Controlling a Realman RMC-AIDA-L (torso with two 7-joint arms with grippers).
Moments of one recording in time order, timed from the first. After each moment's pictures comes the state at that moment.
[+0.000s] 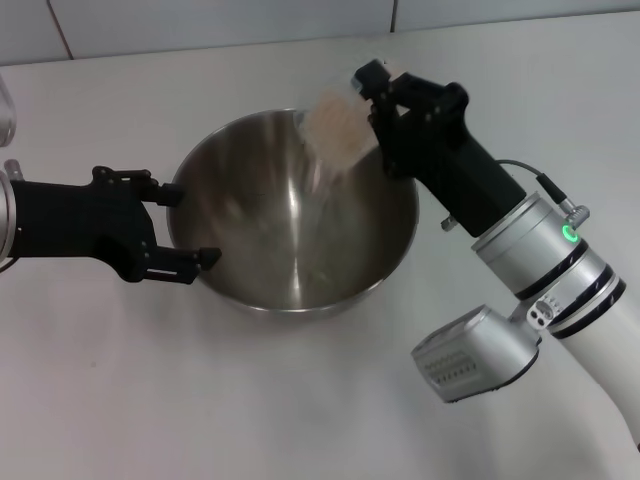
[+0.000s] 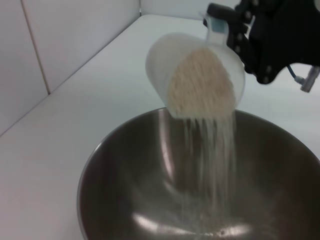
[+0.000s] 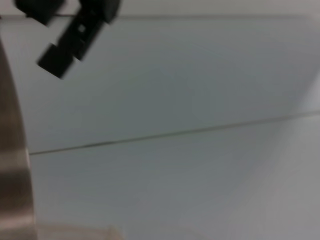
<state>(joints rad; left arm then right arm) -0.33 -2.06 1.29 1.42 2.11 1.43 -1.88 0.57 2.09 -0.12 0.36 -1.66 -1.52 -1.44</state>
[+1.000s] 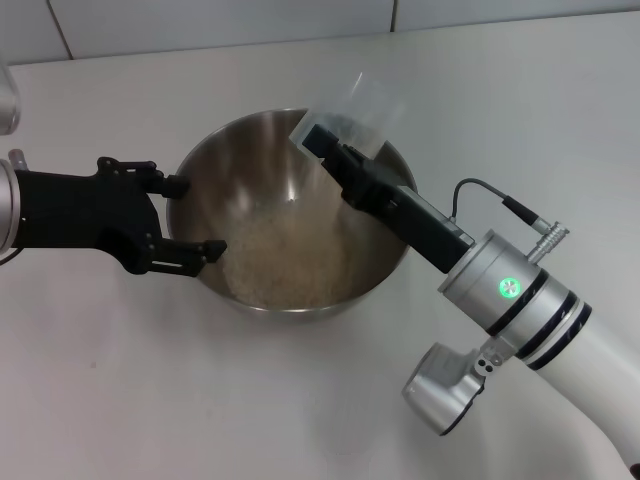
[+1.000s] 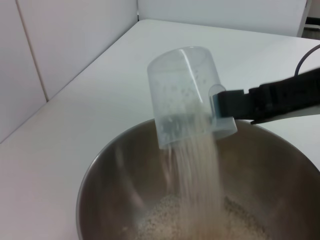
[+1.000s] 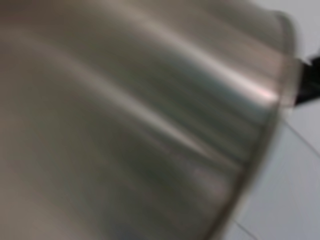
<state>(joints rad) -0.35 -2.06 1.29 1.44 2.11 1.44 -1.91 0.56 2.09 -0.11 0.42 -1.76 -1.40 -2.31</state>
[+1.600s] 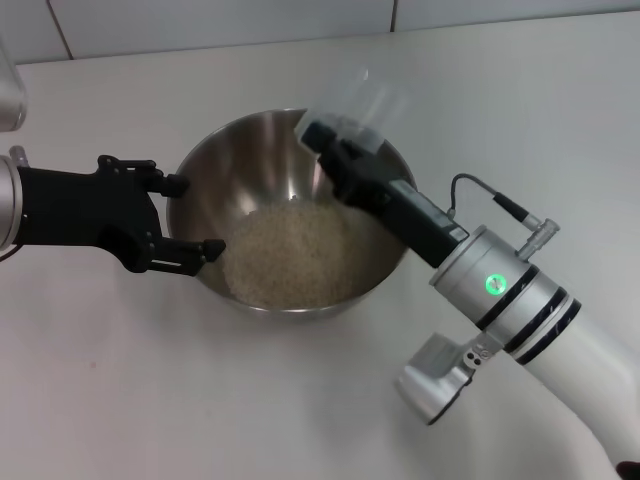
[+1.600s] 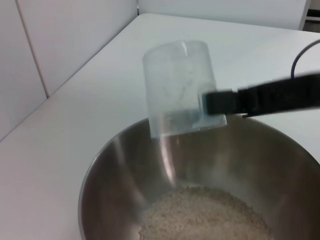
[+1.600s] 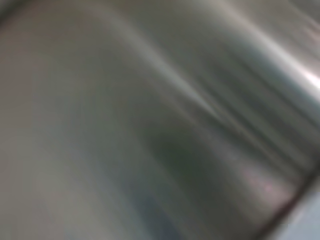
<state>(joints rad) -0.37 -2.06 1.29 1.44 2.13 1.45 -1.92 0.56 2.09 -0.03 0.47 -1.77 -1.35 -2.39</state>
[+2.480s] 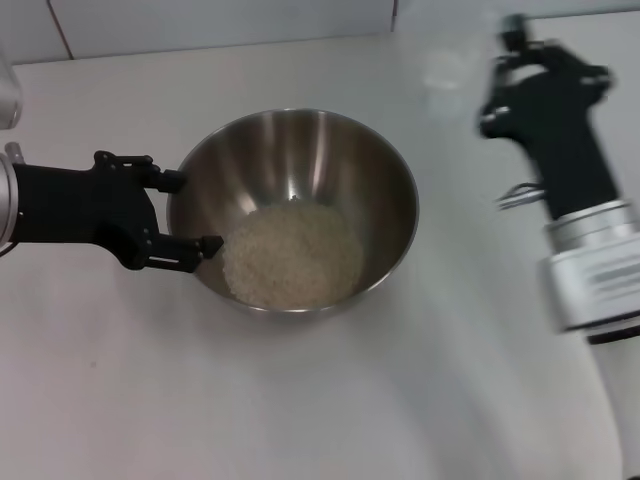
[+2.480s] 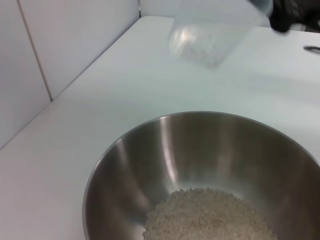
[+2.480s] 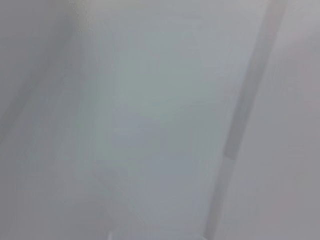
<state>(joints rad) -0.36 -2.06 1.29 1.46 2.13 1.45 -1.92 0.36 2.09 0.32 0.58 -1.78 -1.53 -0.58</state>
